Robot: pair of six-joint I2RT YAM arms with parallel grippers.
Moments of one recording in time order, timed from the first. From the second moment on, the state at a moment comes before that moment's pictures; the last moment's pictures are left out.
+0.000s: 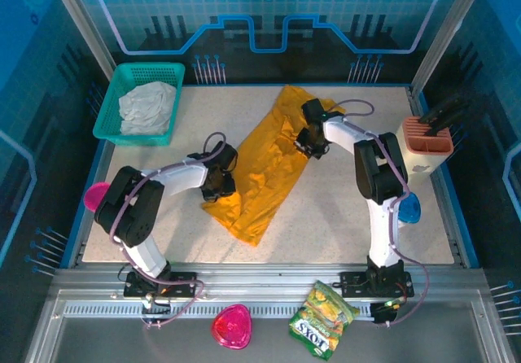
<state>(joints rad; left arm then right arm) -0.47 1.70 0.93 -0.56 -0.01 -0.74 0.32 2.19 1.64 -0.71 -0.11 0.96</state>
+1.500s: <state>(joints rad) -0.84 1.57 1.18 -0.82 -0.18 -0.91 0.27 2.22 2.07 -1.11 -0.11 0.32</state>
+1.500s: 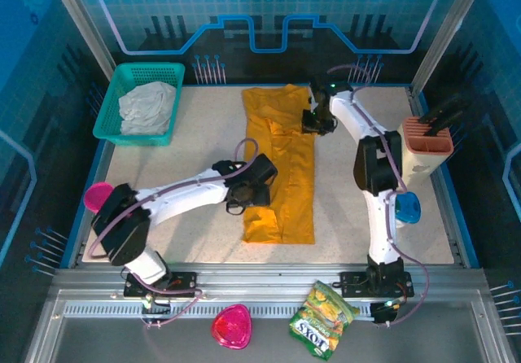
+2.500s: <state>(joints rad) -0.92 0.94 0.78 -0.74 -0.11 0.72 0.87 0.91 0.70 -1.06 0.03 -0.75</state>
